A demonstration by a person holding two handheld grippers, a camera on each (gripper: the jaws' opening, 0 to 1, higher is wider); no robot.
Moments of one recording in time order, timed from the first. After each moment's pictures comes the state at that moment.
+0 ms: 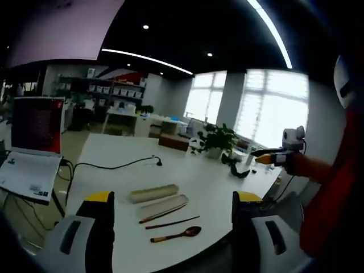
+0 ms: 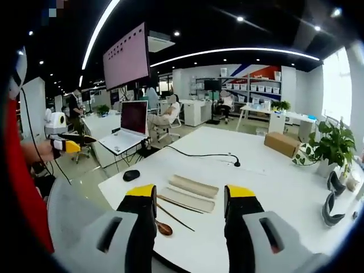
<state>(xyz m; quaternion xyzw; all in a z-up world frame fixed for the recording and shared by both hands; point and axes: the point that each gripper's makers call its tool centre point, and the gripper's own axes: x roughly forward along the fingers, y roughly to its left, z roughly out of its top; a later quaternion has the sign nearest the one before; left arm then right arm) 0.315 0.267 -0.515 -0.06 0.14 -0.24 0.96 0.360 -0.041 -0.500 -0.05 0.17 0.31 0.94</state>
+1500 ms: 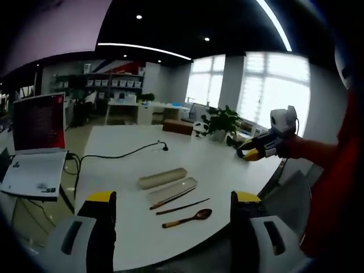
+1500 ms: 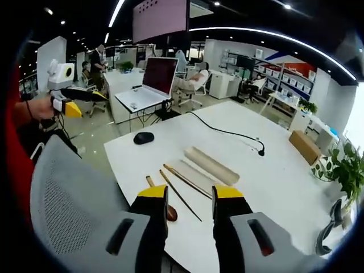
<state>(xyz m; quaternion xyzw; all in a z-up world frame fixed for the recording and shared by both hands) 0.312 0.282 -0.544 -0.03 0.19 -0.24 0.95 0.371 0.032 -0.572 -0.18 0.26 0.39 0.86</state>
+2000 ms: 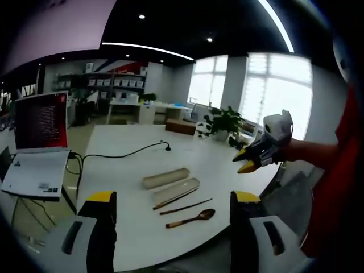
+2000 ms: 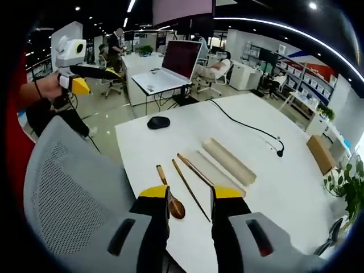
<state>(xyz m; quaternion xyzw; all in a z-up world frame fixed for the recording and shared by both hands) 0.316 0.288 -0.545 -0.03 0.19 -0.23 0.95 0.373 0.063 -0.602 -0.24 0.29 0.44 0.81</state>
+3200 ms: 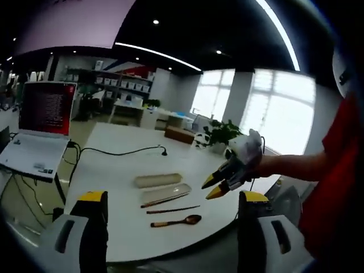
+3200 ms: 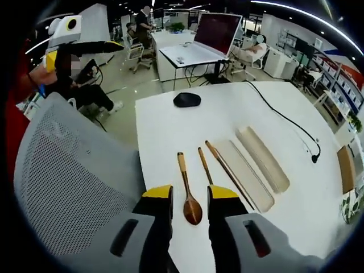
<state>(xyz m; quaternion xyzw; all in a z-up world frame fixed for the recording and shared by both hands) 0.285 0.280 -0.541 -0.10 0.16 -0.23 0.96 0.369 0.114 -0.669 -0.29 0.35 0.53 0.72</state>
